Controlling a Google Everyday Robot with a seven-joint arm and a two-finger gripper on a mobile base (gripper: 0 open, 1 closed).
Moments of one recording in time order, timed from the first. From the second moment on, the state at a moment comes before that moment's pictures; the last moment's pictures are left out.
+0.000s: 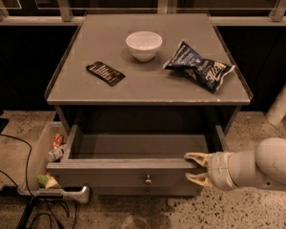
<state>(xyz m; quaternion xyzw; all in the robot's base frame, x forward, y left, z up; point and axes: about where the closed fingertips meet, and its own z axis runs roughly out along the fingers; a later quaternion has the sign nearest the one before) 0.426 -0.171 0.641 -0.68 0.65 0.06 0.33</state>
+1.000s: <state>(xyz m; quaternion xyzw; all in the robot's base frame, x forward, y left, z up) 0.413 -0.163 0.655 -0.69 0.64 0.06 0.34</state>
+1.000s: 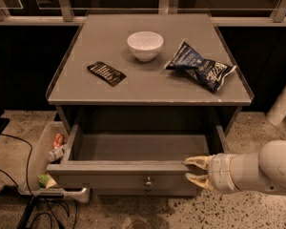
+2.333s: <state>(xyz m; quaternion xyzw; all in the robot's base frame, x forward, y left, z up) 0.413 -0.163 0.659 -0.69 0.64 0.06 0.34</state>
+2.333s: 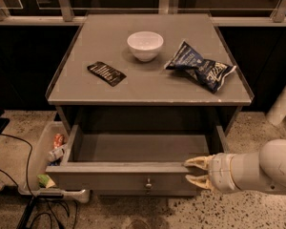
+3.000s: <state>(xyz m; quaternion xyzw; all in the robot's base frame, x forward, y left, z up) 0.399 -0.158 0.663 -0.69 0.63 0.07 0.34</state>
